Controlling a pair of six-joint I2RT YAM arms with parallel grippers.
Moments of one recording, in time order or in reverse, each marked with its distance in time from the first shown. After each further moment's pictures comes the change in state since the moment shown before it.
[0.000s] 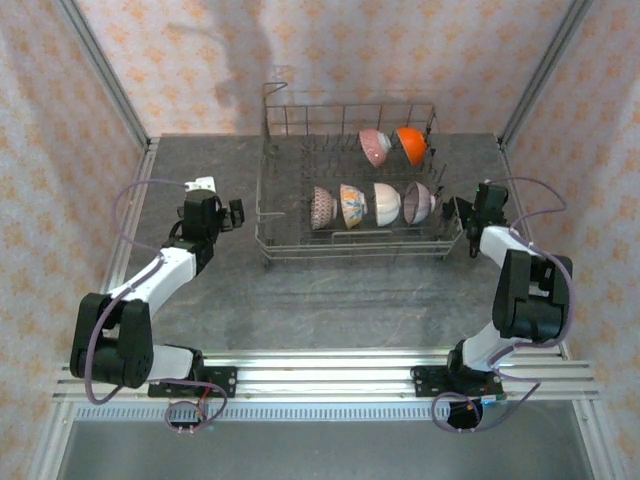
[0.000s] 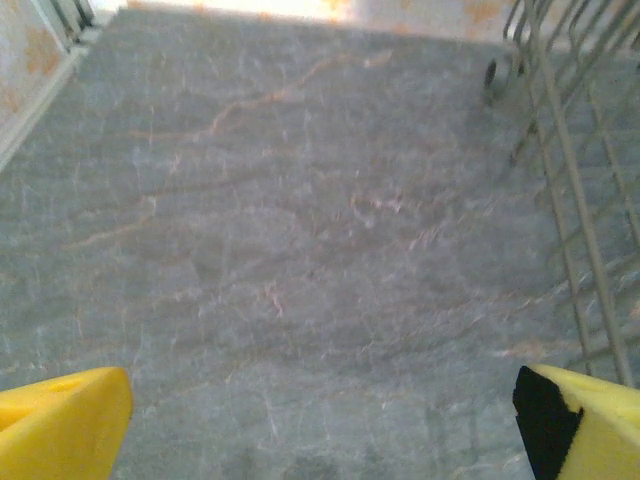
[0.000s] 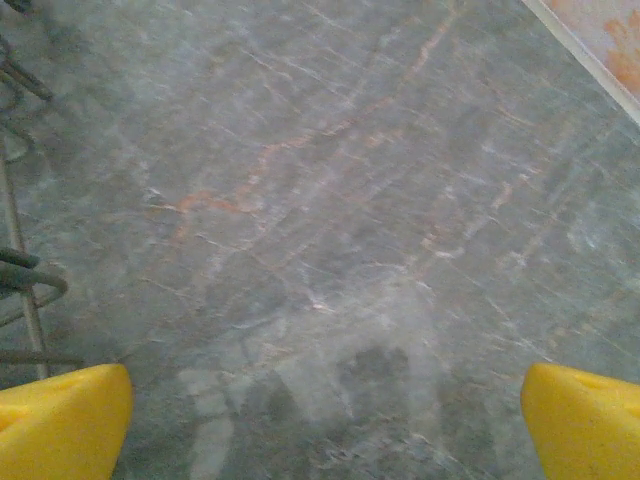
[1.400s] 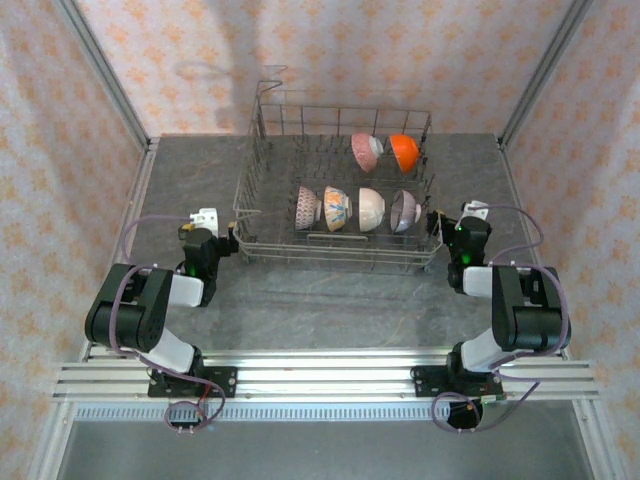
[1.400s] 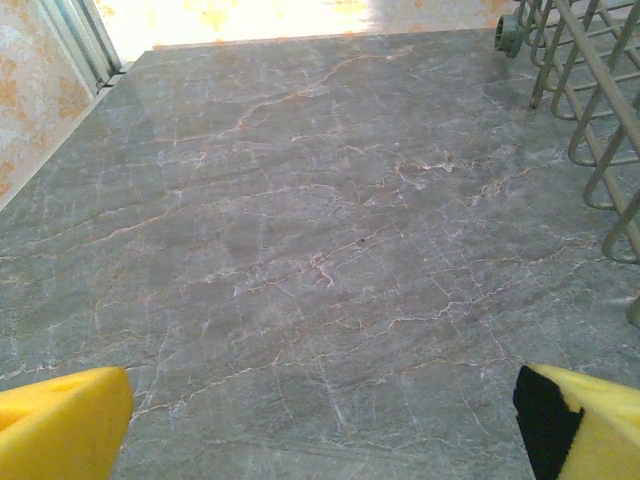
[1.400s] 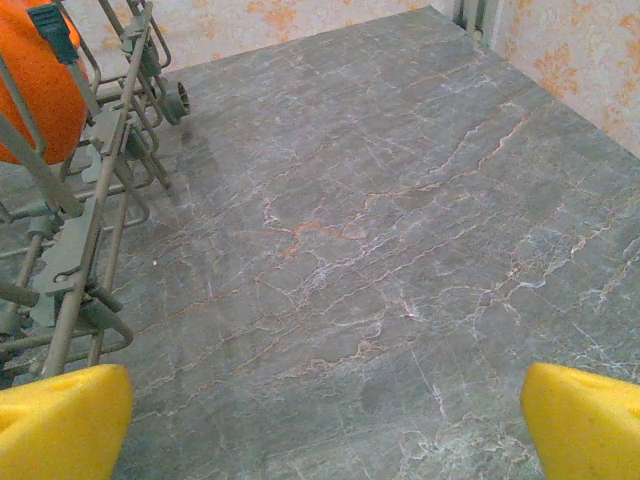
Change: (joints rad) left arm 0.045 0.185 -0.373 0.769 0.000 0.198; right arm 0.105 -0.071 -0.395 0.663 0.044 -0.053
